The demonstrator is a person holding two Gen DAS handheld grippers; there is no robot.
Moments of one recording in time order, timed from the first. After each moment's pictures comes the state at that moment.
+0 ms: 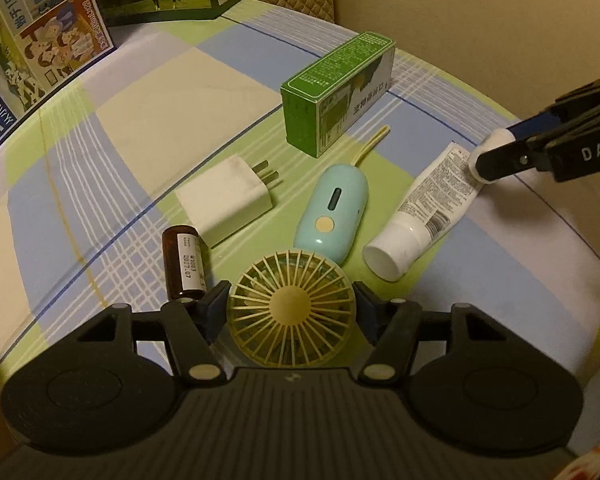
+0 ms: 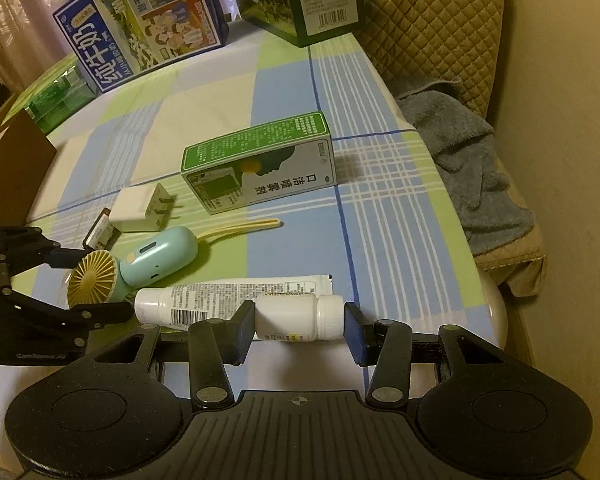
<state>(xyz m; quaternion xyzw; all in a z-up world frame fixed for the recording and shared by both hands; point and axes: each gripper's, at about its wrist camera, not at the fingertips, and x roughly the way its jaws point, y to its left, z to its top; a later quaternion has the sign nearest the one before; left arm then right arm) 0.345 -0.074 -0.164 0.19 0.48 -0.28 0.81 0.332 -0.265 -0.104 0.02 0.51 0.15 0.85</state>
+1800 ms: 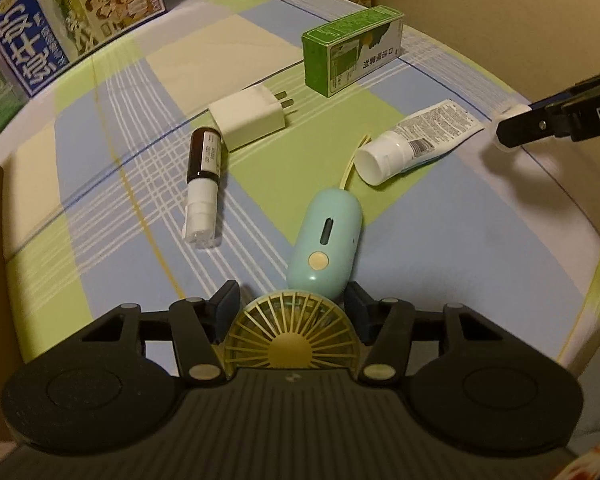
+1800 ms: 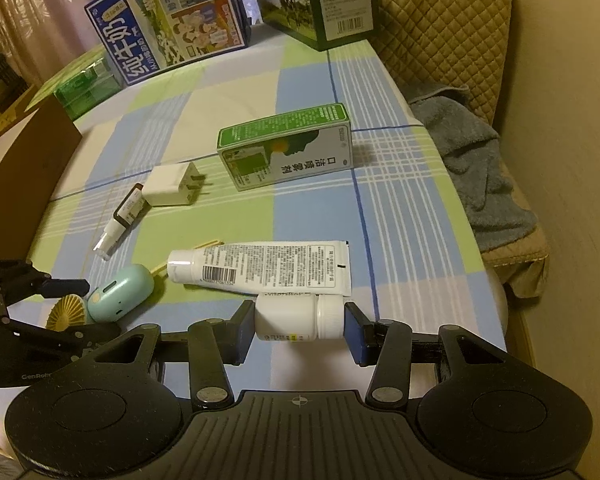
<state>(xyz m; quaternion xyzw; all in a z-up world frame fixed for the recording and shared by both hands) 0.279 -0.046 -0.158 0.16 0.50 -0.21 0.83 0.292 -0.263 -0.092 0.01 0.50 0.17 0.85</state>
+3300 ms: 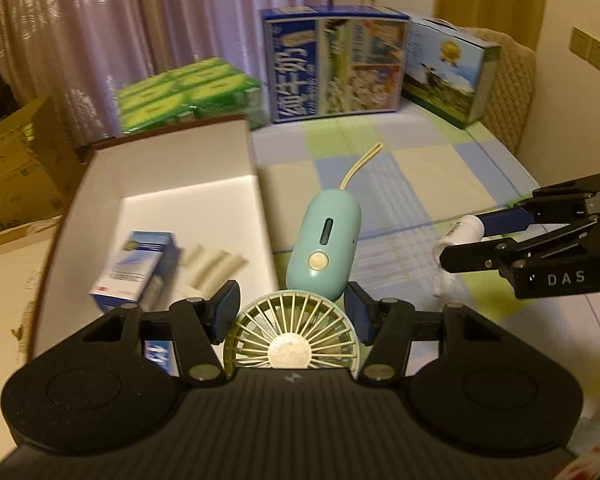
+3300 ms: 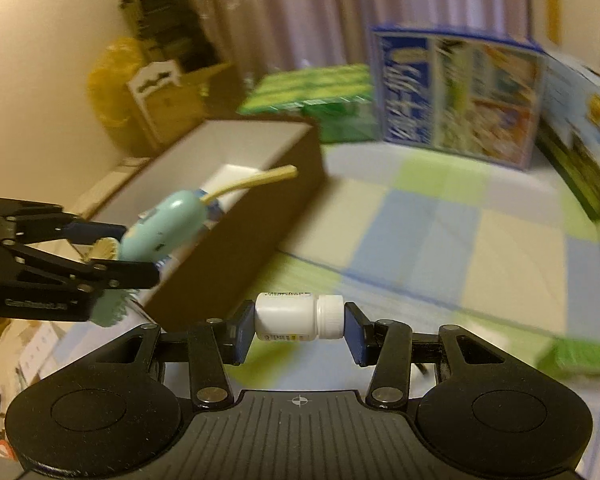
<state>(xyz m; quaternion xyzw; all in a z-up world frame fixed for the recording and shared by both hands) 0.255 0.166 -0.003 0.04 0.41 -0.02 0.91 0.287 -0.002 -0.019 -0.07 0.39 0.44 0.81</state>
